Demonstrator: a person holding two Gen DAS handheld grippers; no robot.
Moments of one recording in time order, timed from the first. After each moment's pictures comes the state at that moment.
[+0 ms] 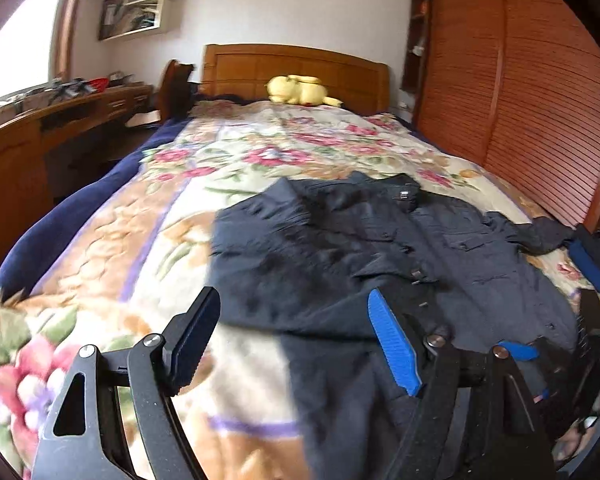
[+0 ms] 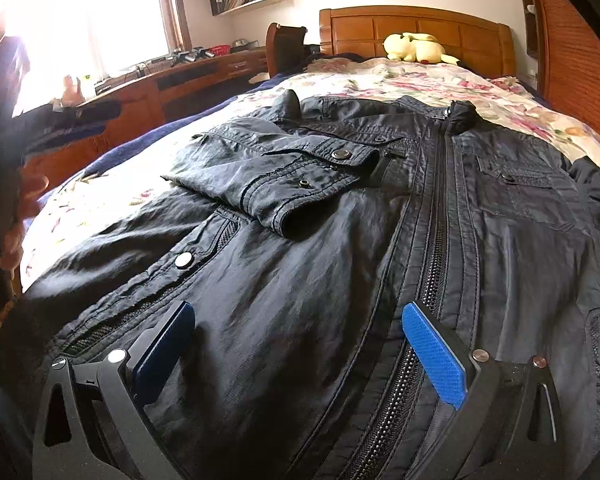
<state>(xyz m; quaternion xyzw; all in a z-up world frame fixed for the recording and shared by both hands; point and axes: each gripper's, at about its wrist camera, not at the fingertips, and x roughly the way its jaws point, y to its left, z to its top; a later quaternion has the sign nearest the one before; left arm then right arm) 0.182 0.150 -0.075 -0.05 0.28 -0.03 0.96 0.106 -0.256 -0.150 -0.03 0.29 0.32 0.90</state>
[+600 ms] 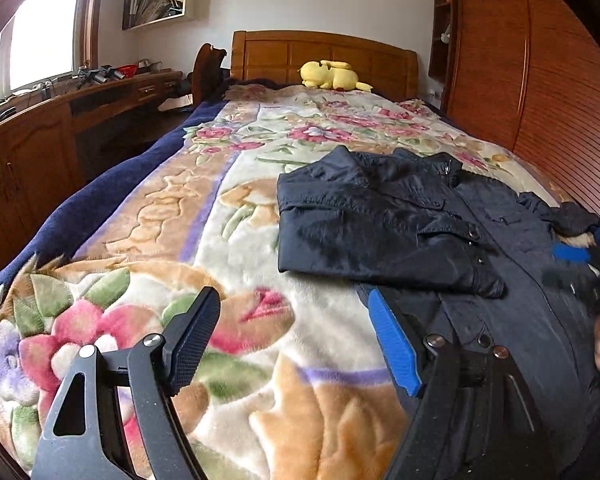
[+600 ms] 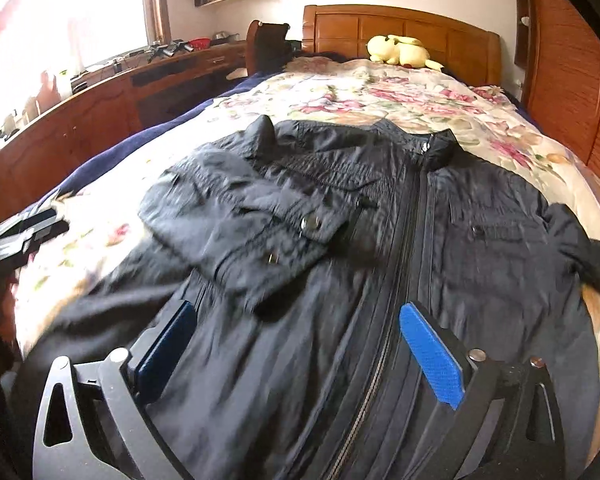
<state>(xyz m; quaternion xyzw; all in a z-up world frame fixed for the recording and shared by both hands) 0.164 0.193 -0.104 -0.04 0.31 0.01 0.95 0.139 -0.241 -0.081 -0.05 0.31 0.27 0.91</state>
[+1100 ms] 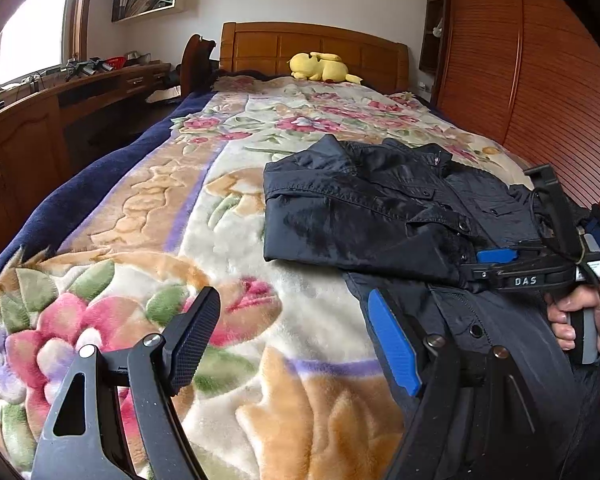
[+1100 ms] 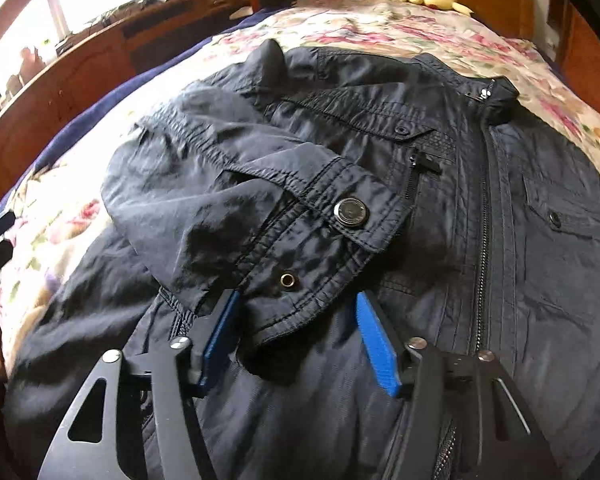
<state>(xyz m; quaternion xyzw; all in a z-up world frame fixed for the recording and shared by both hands) 0.165 0.193 -0.108 -0.04 0.32 -0.02 0.95 0.212 -0.179 -0.118 -0.09 0.42 0.29 0.86</state>
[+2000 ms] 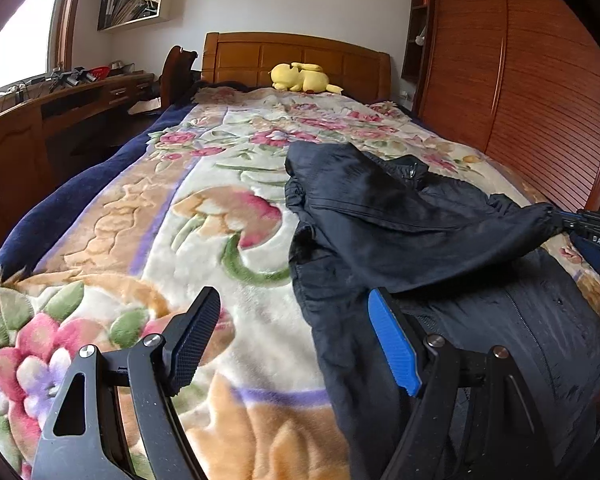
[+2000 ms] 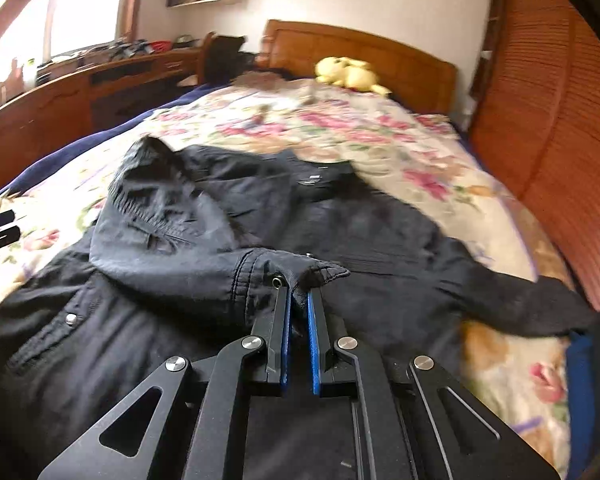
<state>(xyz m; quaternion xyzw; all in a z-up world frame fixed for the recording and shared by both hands) 0.176 0.162 -0.093 -0.05 0.30 -0.05 0.95 0.141 -0.339 -0.045 -0.11 0.27 0.17 0.94</state>
